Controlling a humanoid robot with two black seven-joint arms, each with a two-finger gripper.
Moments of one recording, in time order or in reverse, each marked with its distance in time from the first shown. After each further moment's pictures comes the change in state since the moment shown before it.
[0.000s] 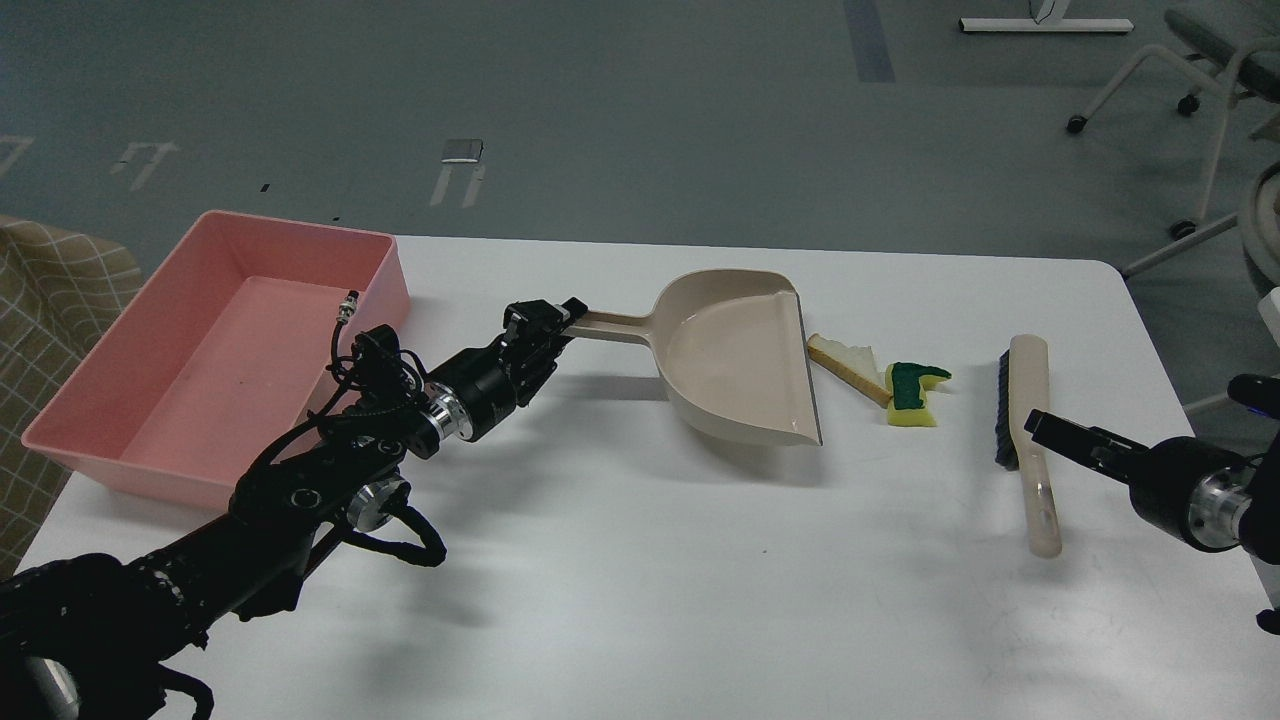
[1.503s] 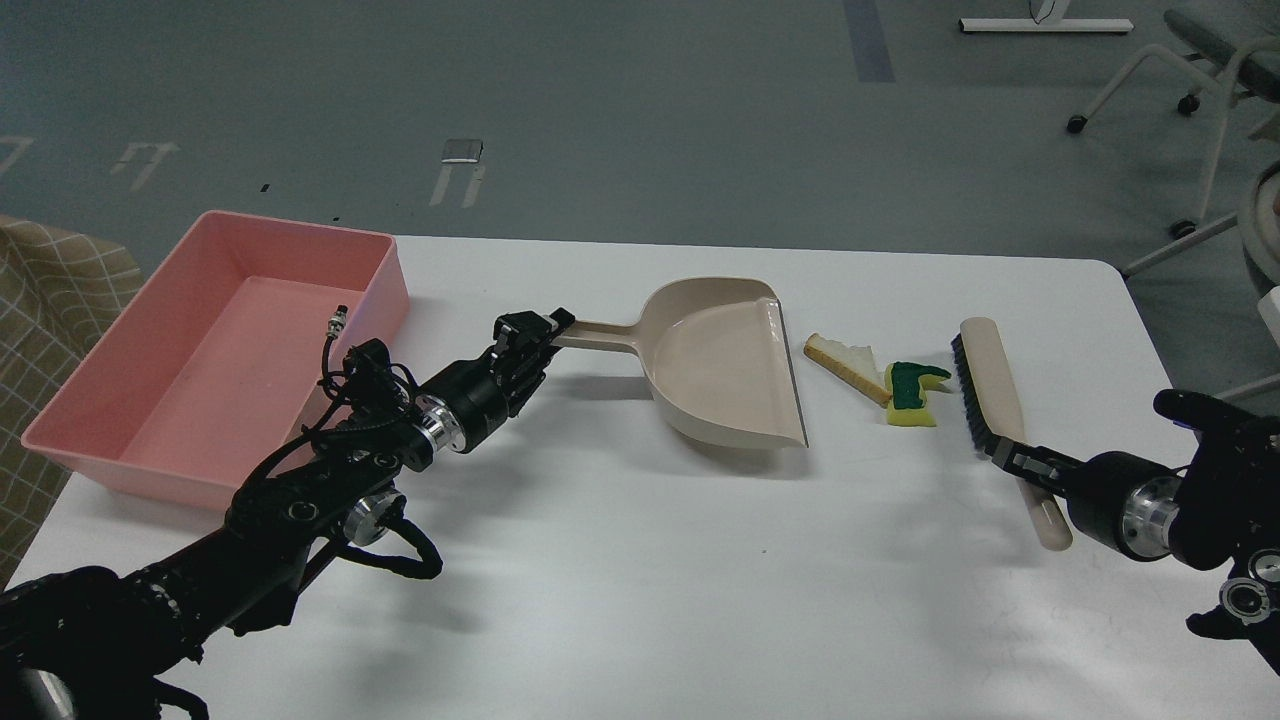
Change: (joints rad) left arm 0.028 0.000 -0.001 0.003 -0.001 0.038 -0.007; right arm 0.054 0.083 -0.064 -0.016 0.029 0.005 -0.030
